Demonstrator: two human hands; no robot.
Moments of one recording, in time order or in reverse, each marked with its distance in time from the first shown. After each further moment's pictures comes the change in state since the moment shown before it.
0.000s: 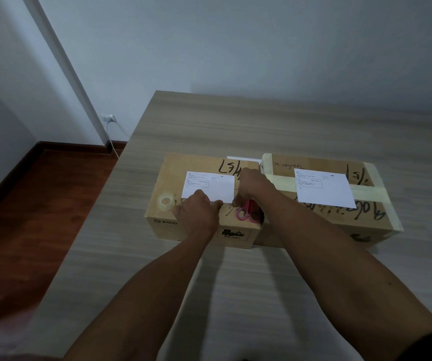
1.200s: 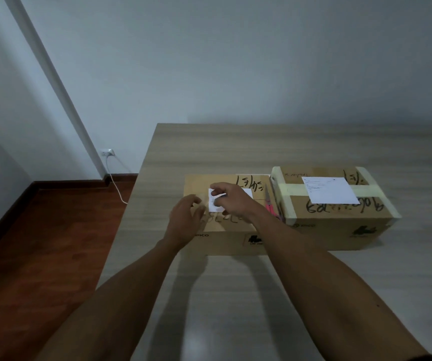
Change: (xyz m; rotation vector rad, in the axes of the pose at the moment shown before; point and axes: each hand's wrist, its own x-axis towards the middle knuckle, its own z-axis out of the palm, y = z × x) left_hand 0.061 -0.108 -0.092 -0.333 -0.129 0.549; right_hand -0.052 -0.099 0.038 0.836 0.080 -0.262
